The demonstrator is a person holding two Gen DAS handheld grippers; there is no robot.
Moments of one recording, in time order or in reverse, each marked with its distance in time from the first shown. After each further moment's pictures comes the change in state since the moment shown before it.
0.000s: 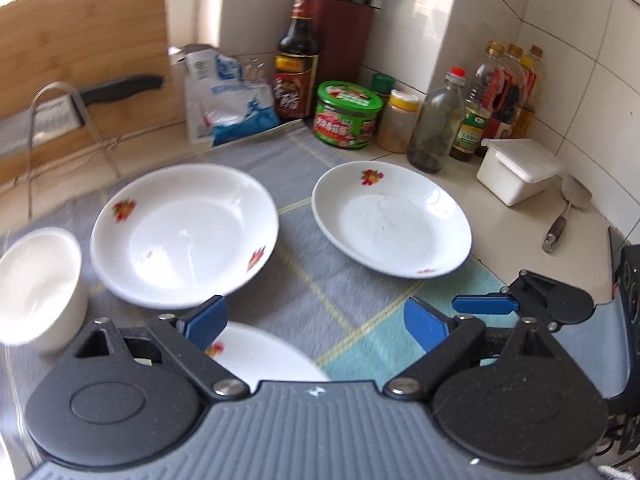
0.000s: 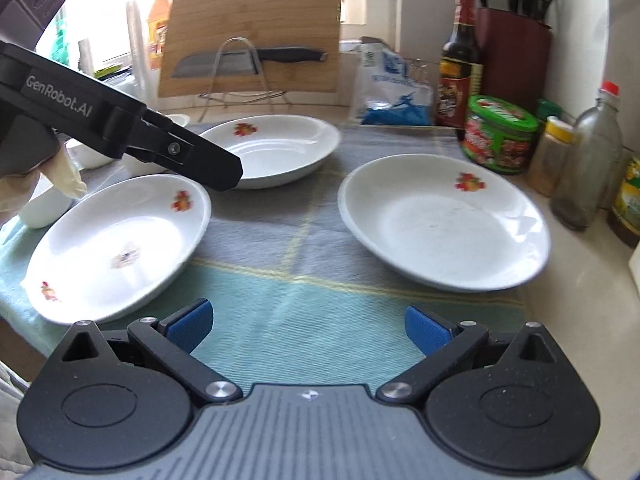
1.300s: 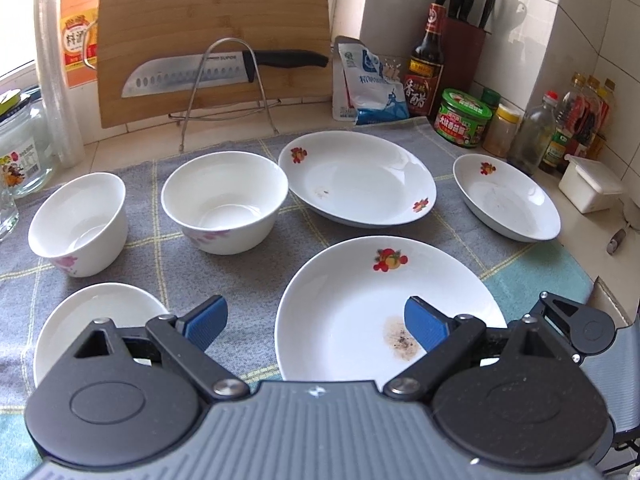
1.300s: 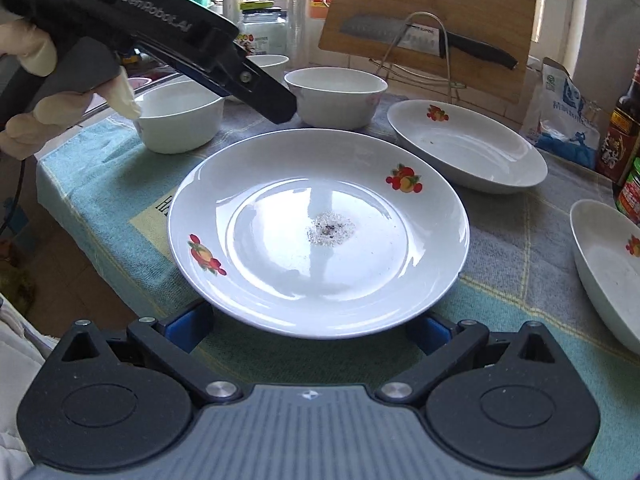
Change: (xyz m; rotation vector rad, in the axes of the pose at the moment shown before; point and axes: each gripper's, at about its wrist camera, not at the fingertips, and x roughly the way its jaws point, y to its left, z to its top) left arm -0.072 0.093 -0.064 -0.128 -0.014 0.194; right arm 0.033 0.103 -0.006 -0.286 0.054 0.230
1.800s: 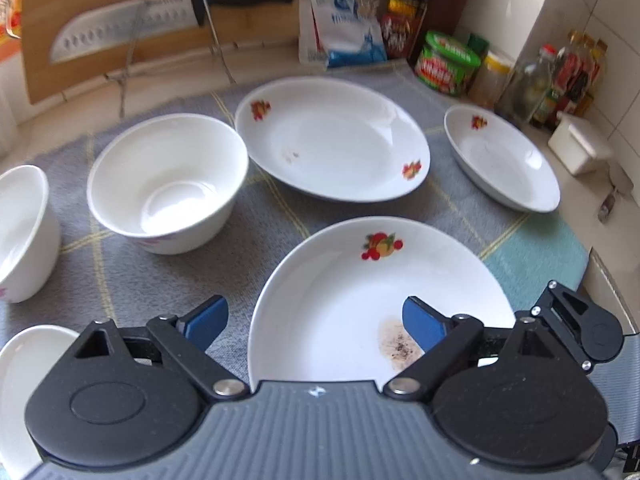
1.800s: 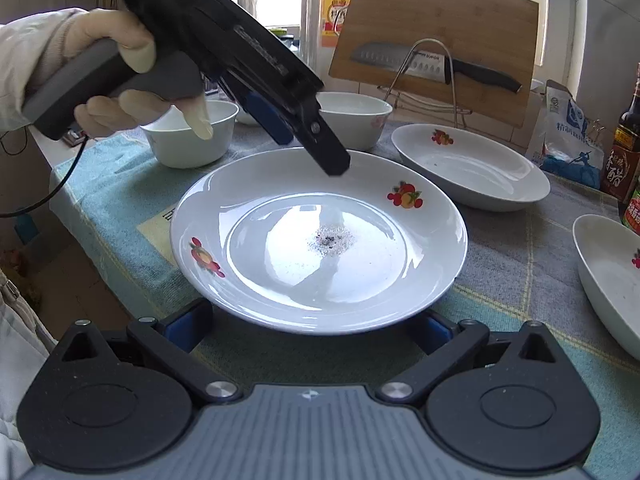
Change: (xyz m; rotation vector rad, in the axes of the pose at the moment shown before) left arm 0.062 0.004 0.027 0.056 0.210 -0.115; right arm -0.003 -0.004 -0.017 -0.011 -0.118 0.016
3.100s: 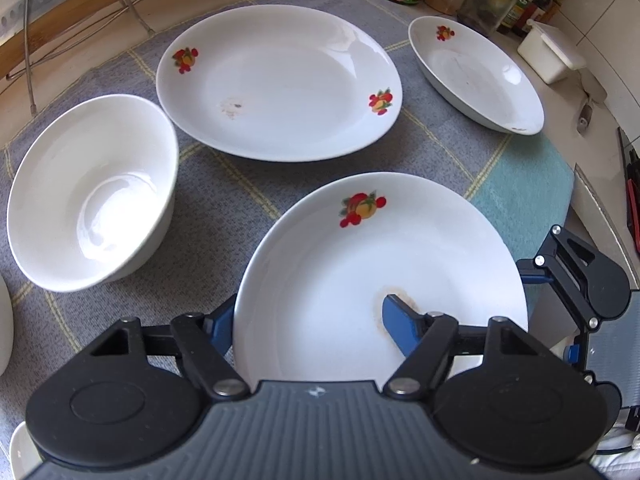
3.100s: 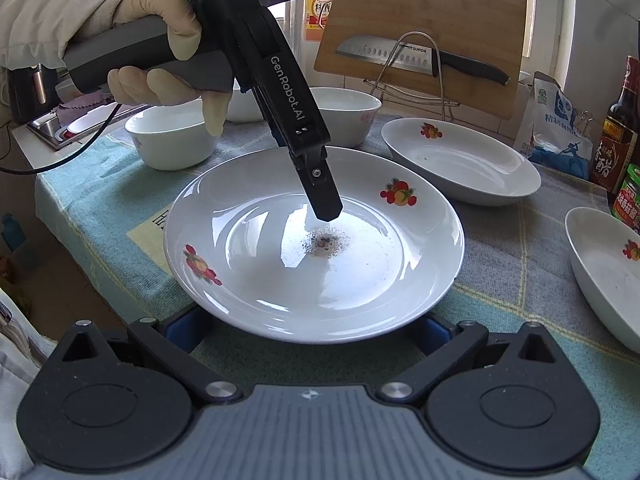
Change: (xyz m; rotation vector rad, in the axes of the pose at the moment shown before) left arm 0.037 -0.002 0.028 0.185 0.270 -0.110; right arm 0.006 0.004 0.008 0.034 0.048 -0.044
